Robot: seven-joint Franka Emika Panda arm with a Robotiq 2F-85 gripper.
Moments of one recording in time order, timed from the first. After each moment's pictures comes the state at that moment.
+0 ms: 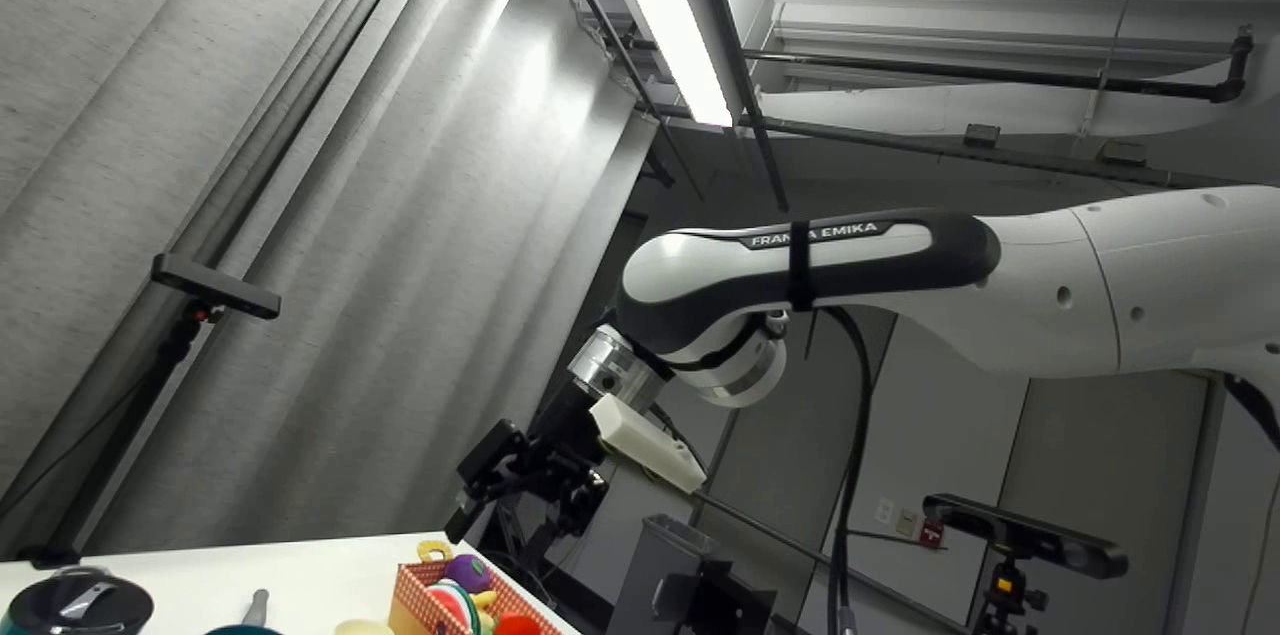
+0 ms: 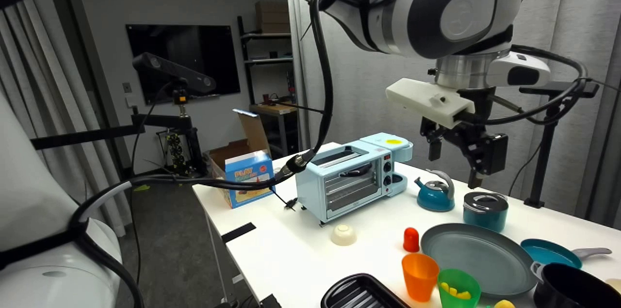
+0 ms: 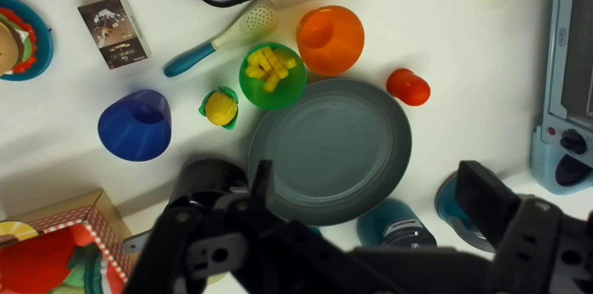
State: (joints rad) arm -0.09 -0.12 -0.09 -2.11 0.17 2.15 0.06
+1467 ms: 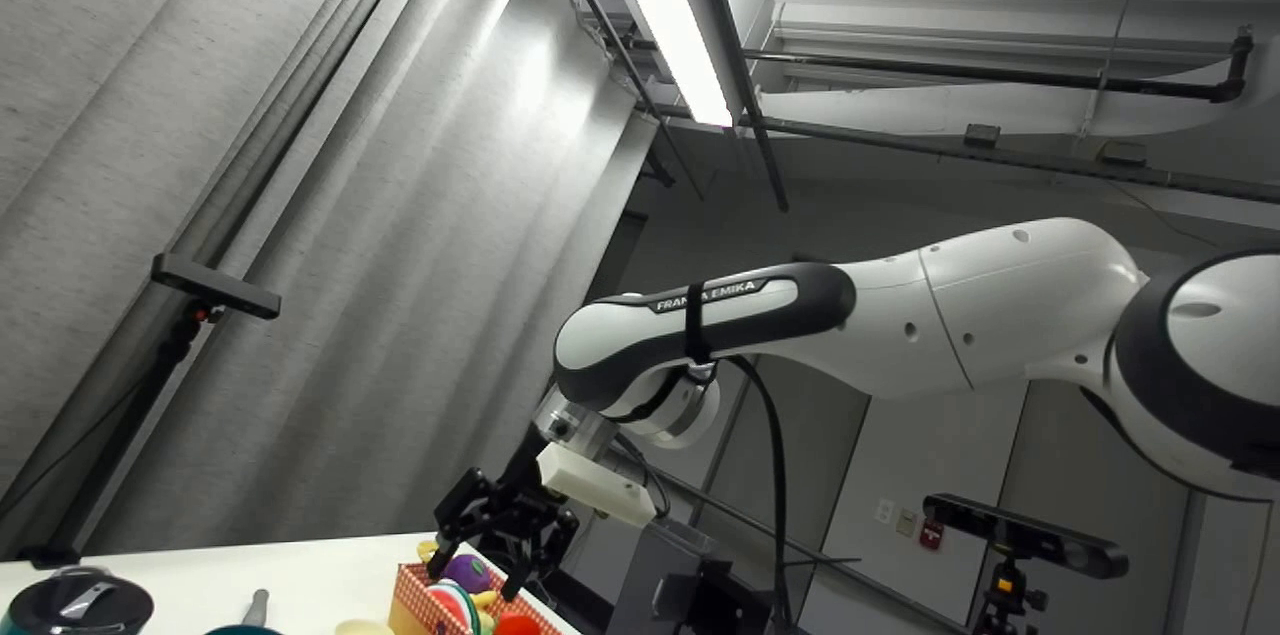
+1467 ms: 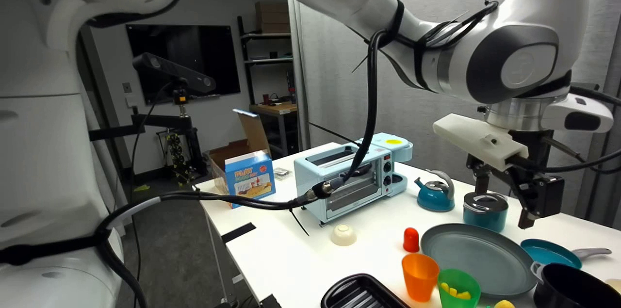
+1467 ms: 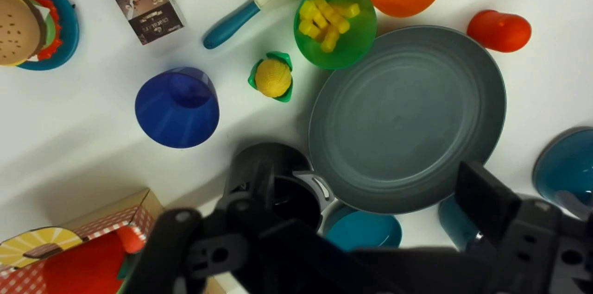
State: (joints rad) arm -0.12 0.12 -0.14 -1.98 0.15 2.23 0.11
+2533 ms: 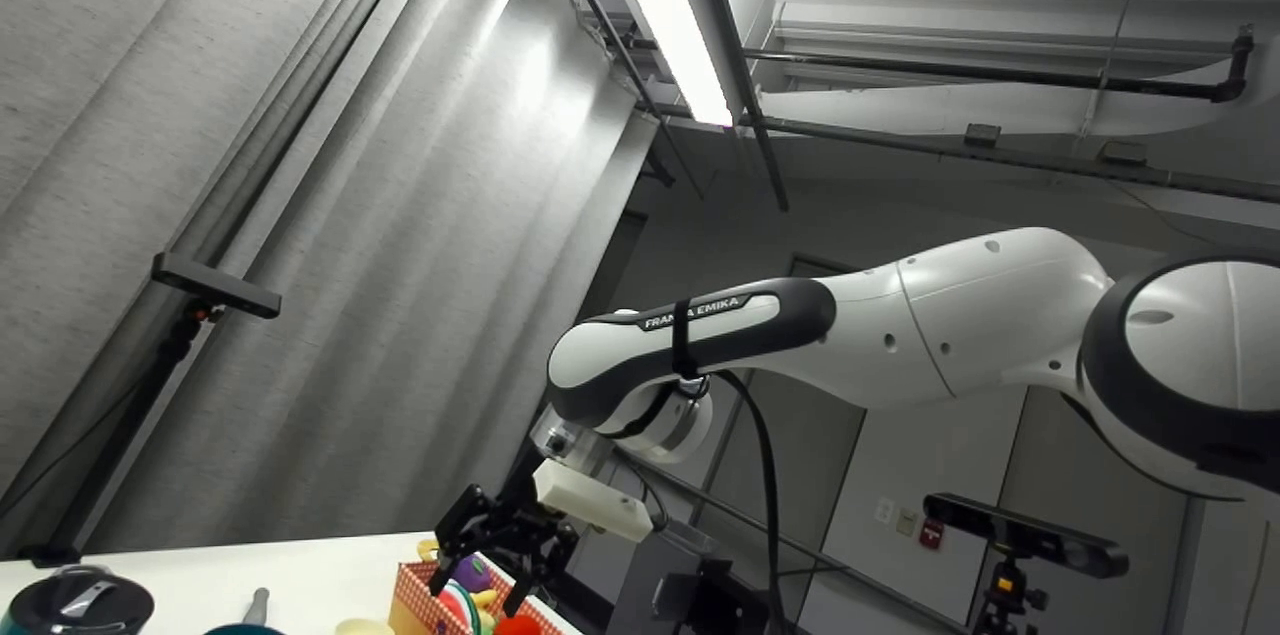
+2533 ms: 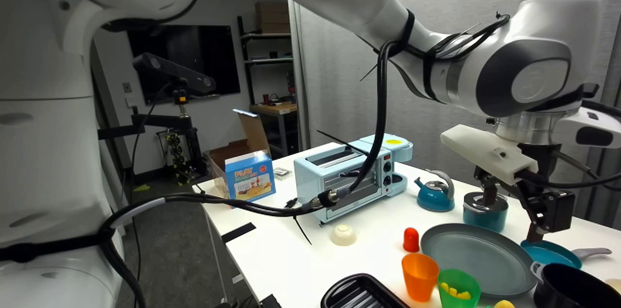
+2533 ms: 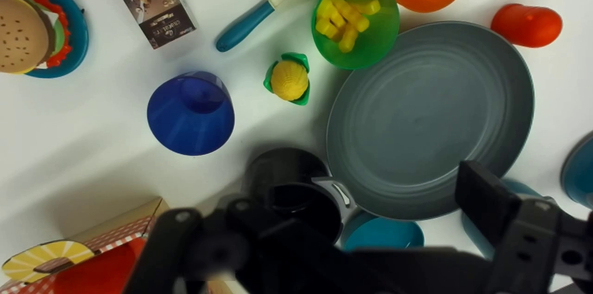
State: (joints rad) arm -0.13 0.16 -0.15 -1.97 0.15 2.24 0.11
